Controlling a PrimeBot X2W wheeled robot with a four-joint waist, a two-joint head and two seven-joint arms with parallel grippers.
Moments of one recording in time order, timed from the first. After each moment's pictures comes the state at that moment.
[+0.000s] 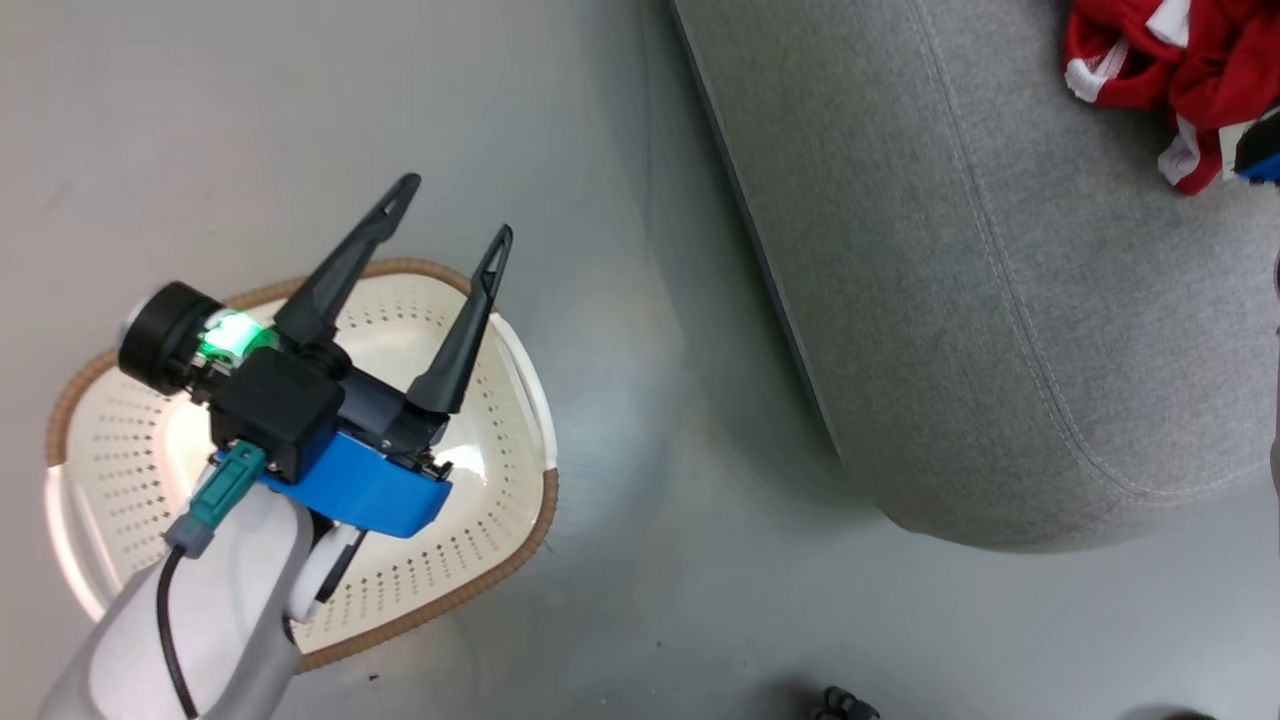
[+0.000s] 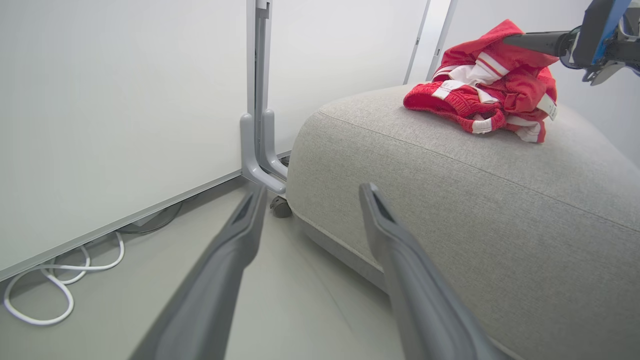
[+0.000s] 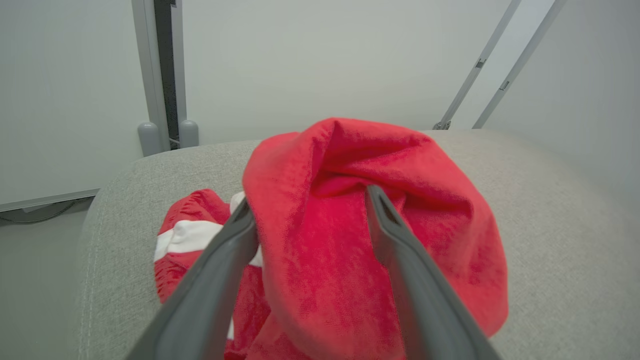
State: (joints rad) left arm -0.51 0.46 -0.54 0.07 -0.34 -0.09 -0.26; right arm -1.03 -0.23 -0.35 0.83 -0.02 0.13 -0.26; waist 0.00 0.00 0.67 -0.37
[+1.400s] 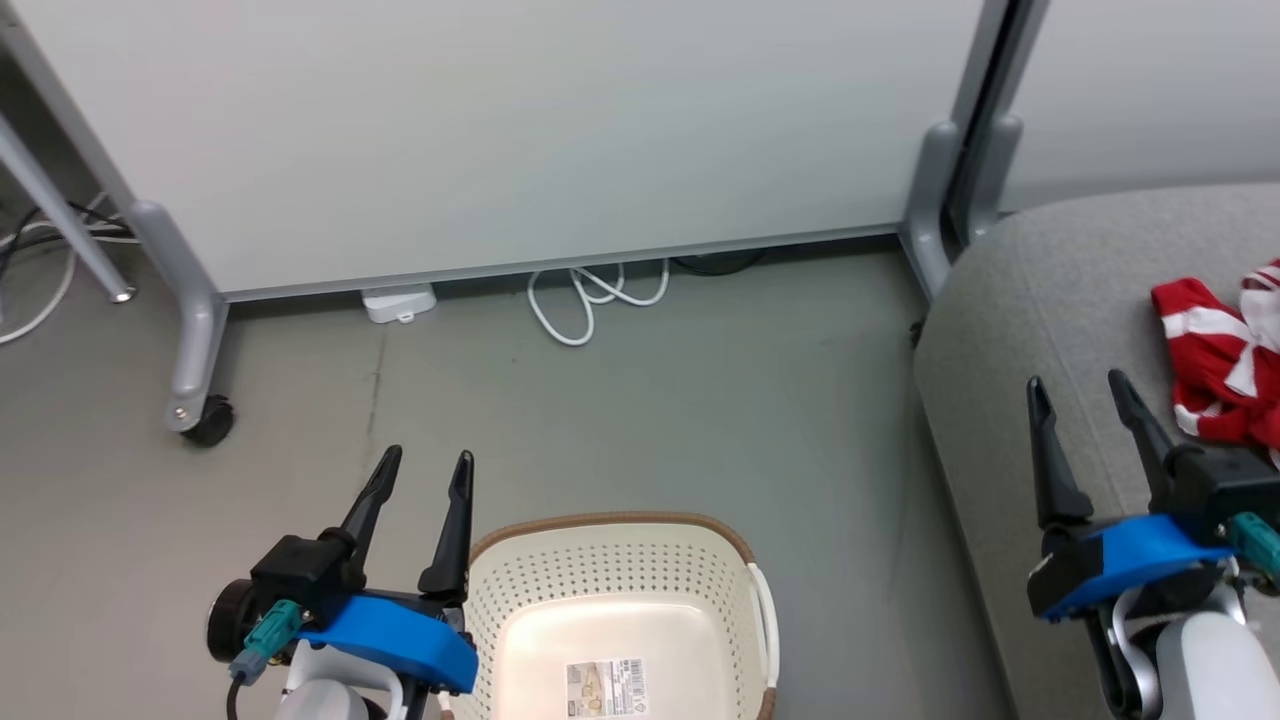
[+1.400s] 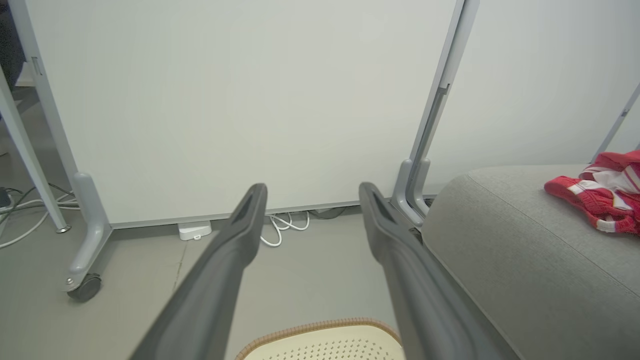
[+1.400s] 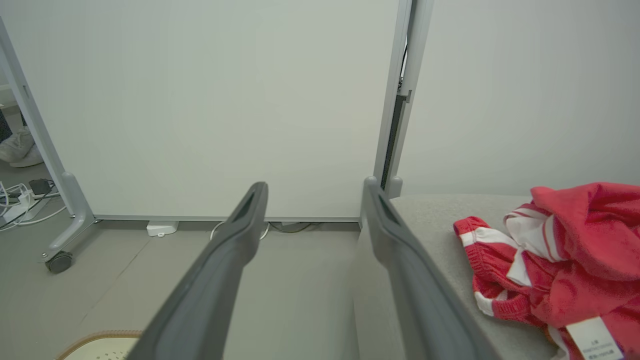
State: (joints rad) left arm -0.16 0.15 -0.26 0.36 -0.34 -0.13 -0.26; right arm -0.21 -0.09 -0.12 0.22 0.03 0.13 -0.13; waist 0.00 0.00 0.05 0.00
